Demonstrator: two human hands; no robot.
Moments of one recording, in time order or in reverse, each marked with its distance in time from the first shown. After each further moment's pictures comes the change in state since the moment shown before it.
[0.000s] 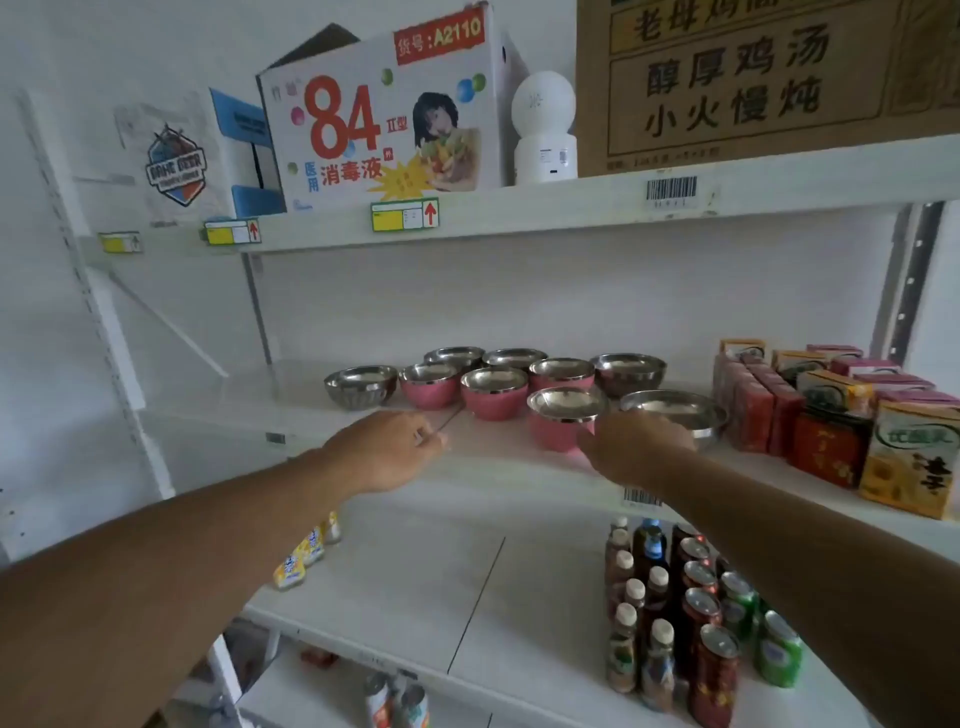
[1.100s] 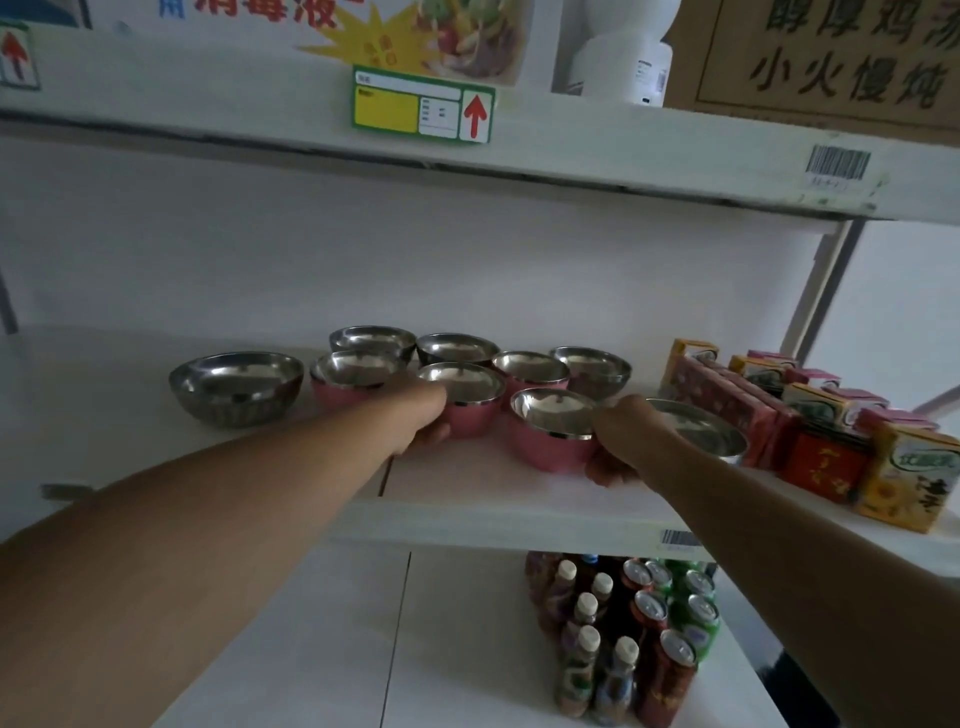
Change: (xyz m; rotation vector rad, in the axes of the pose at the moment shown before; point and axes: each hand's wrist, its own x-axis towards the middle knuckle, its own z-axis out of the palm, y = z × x) left_hand 0.239 -0.006 0.081 -1.086 -0.285 -0.313; right_hand 0.124 -0.016 0.043 0.662 0.039 0.655
